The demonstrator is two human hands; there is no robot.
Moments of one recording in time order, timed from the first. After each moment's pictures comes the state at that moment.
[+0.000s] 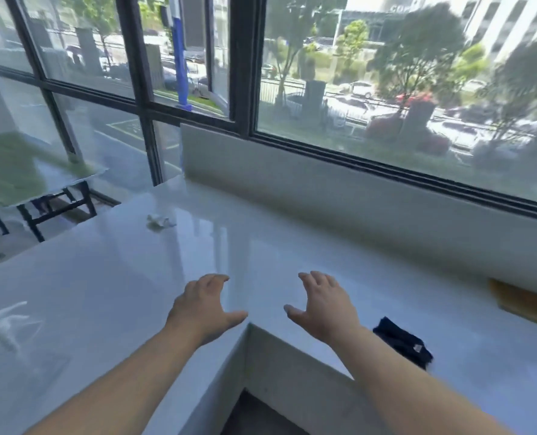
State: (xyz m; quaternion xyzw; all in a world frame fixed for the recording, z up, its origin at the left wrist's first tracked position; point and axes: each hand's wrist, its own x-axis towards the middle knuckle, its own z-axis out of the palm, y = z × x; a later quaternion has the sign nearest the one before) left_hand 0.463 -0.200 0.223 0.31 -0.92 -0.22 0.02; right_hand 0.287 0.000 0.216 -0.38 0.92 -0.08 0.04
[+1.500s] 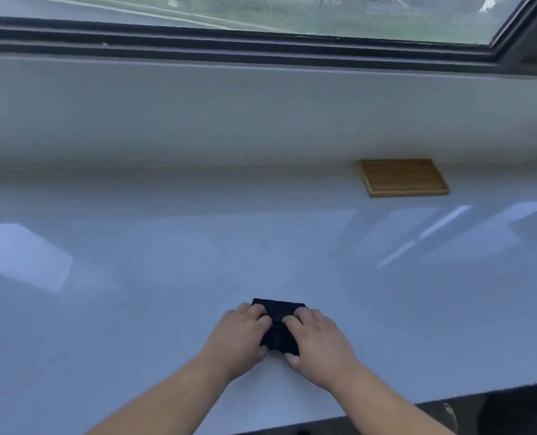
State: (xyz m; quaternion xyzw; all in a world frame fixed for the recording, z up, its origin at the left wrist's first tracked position) left_hand 0.051 0.052 -0.008 -0.23 -0.95 -0.10 -0.19; right_hand 0.060 0.261 0.008 -0.20 0.96 -0.03 0.21
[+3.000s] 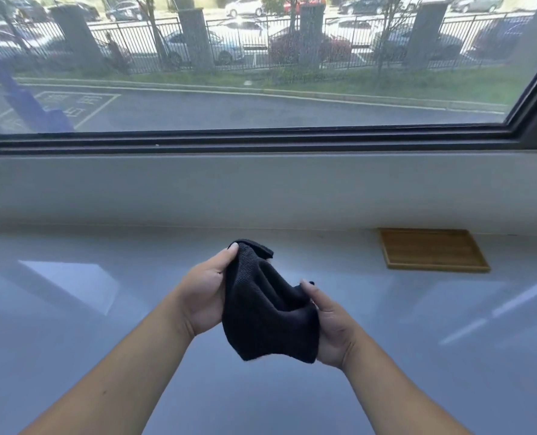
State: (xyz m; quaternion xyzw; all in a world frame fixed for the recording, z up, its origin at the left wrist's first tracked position) left_hand -0.068 0.072 0.212 0.18 -0.44 -0.86 -0.20; right_hand -0.092 0.298 0.122 0.09 0.38 -0.80 0.46
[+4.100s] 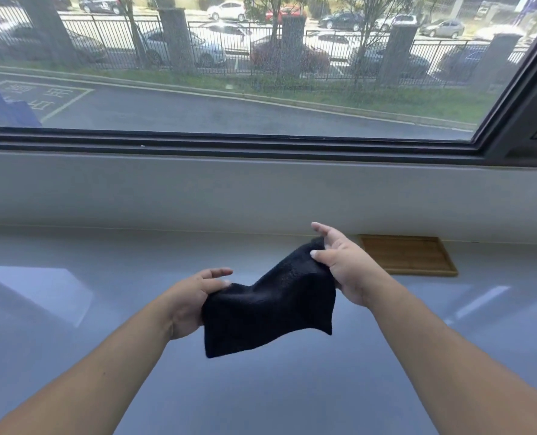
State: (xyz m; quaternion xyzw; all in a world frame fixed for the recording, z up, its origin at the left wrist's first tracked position) left_hand -0.077 0.038 0.174 0.26 -0.60 -0.72 -0.23; right_hand -0.167 0.326 0.206 0.03 0.71 -0.66 0.24
